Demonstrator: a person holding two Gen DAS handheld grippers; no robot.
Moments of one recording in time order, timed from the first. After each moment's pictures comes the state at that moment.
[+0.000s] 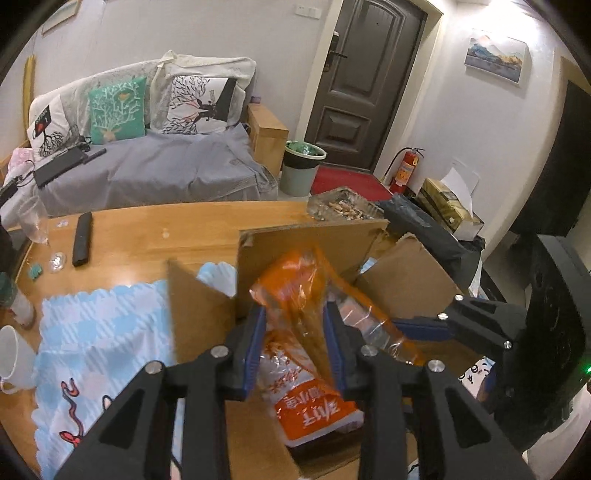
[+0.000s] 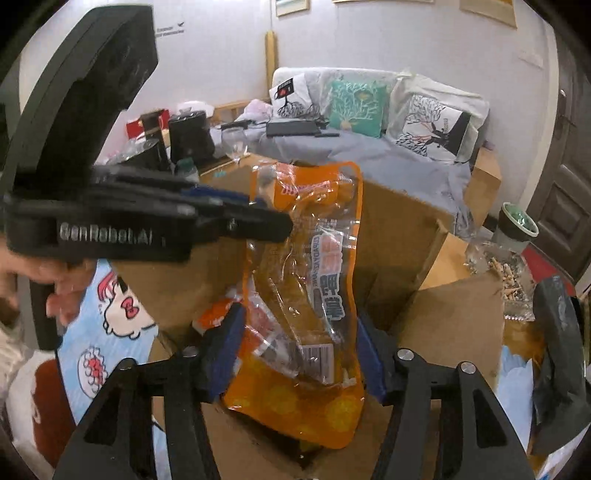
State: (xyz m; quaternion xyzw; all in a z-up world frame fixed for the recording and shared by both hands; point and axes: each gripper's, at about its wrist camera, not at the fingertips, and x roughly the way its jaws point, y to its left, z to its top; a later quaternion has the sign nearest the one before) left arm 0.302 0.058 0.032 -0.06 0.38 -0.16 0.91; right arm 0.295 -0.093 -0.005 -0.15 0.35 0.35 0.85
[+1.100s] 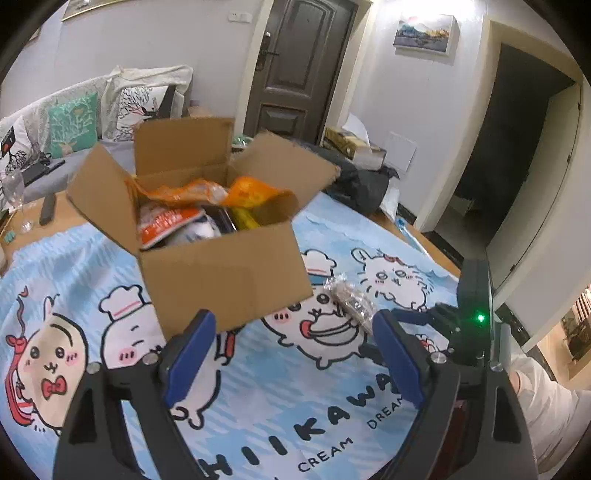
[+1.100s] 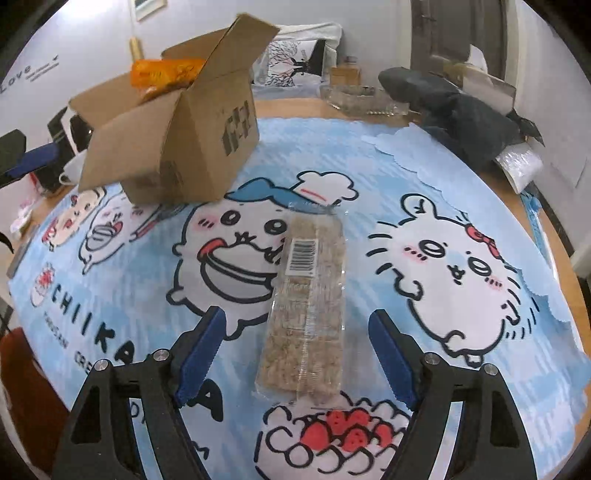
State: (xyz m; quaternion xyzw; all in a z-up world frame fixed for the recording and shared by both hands) left arm 0.114 -0.010 -0.019 -0.02 0.35 -0.27 0.90; right arm 0.134 -0.235 -0.126 -0.05 0.41 0.12 0.90
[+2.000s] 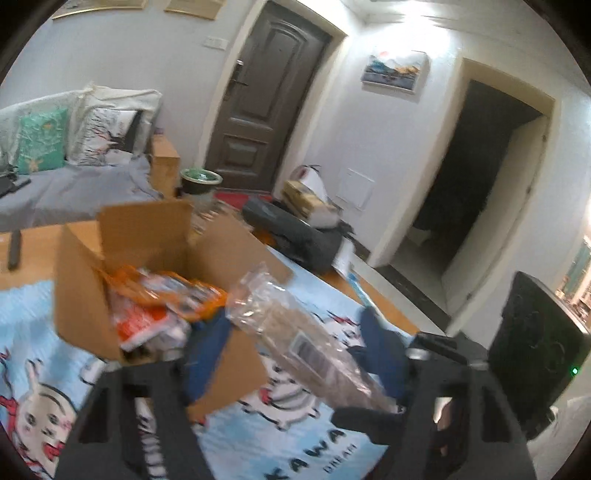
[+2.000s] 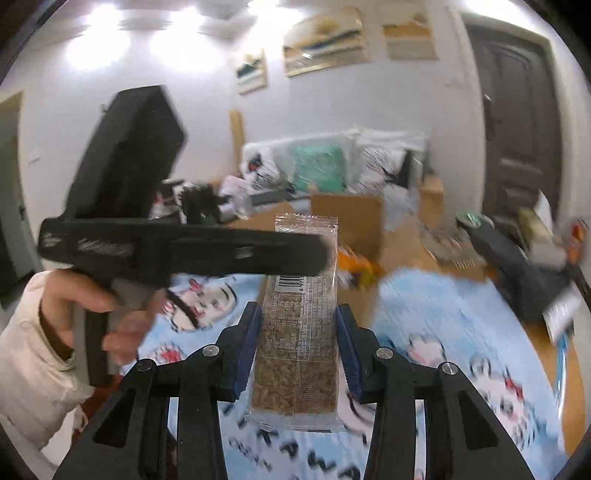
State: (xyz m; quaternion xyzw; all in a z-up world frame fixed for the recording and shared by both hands) left arm 0.156 0.007 0.064 -0.08 0.30 -0.34 0.89; right arm 0.091 -0.158 0.019 -0.04 0.21 0.30 0.93
